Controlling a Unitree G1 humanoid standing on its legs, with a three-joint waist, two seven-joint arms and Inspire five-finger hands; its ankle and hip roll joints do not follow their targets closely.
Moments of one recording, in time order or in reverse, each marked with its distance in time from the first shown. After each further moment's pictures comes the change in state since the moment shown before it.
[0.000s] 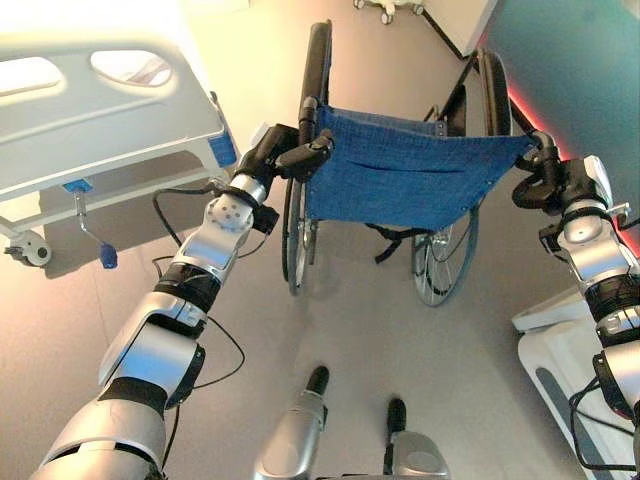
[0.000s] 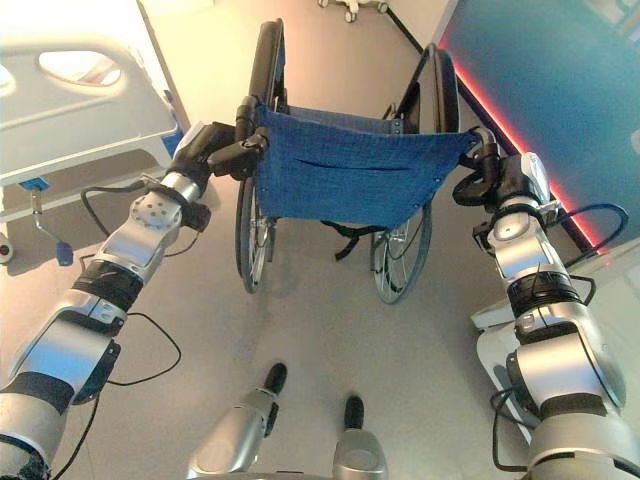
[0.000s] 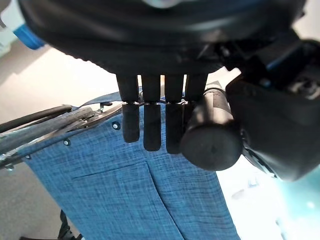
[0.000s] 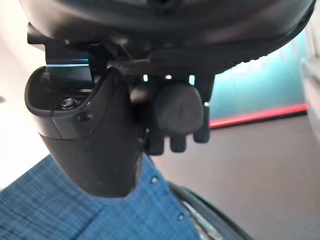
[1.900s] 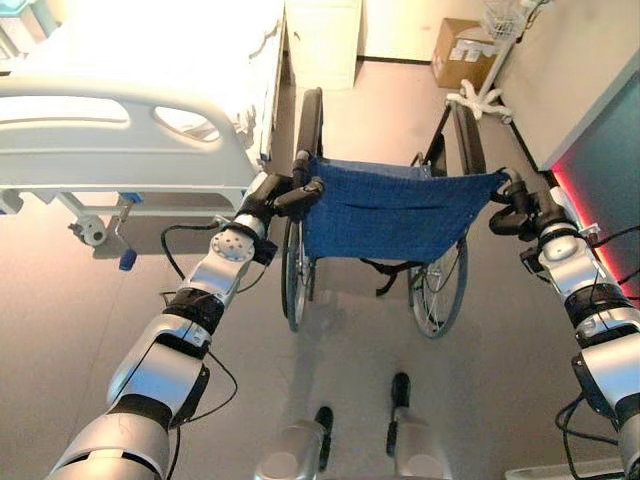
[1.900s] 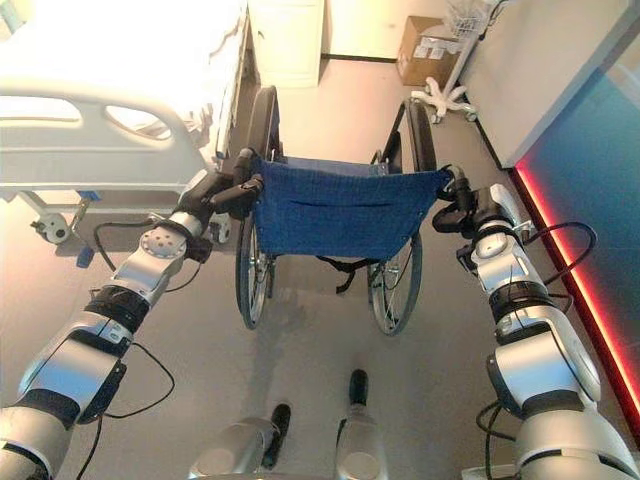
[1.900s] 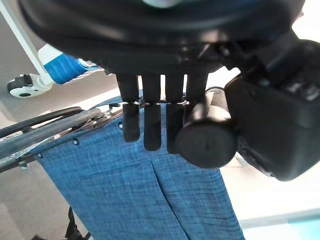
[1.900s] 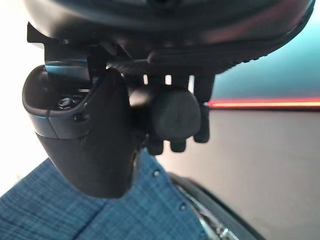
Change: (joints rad) left arm 0.087 -0.026 0.009 0.043 -0.001 0.056 -0.004; right arm -0.015 0.077 0.040 0.164 -0.043 -0.086 0.102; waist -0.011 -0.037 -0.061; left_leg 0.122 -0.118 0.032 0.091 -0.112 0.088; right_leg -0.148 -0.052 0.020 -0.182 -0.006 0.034
